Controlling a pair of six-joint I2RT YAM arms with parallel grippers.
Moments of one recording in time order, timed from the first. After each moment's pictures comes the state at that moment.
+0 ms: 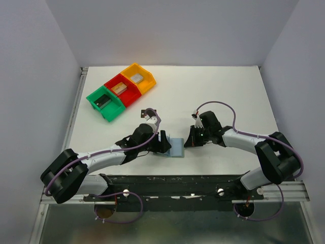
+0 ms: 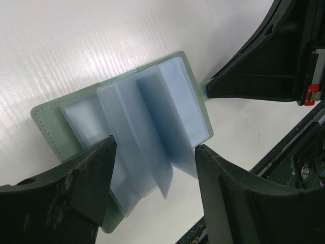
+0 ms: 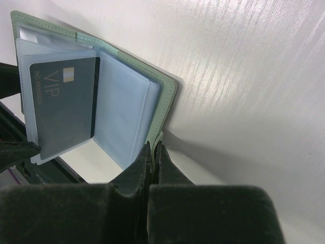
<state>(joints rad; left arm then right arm) -0.80 1.27 0.48 0.20 0.10 -0.61 0.54 1.49 0.65 -0.07 -0.39 0.47</state>
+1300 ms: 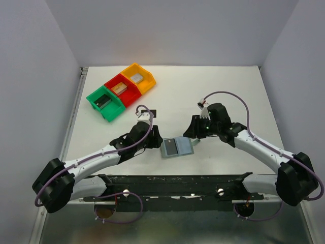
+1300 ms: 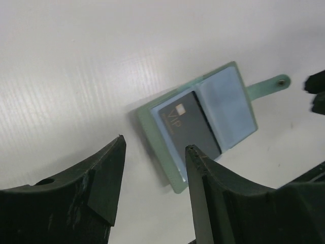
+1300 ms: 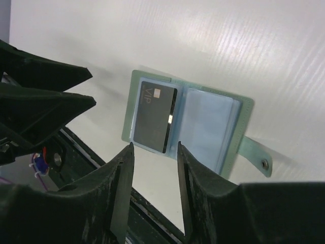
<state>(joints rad) -0.80 1.13 0.53 -0.08 -0.17 -0.65 0.54 1.22 0.75 -0.23 -0.34 0.48</state>
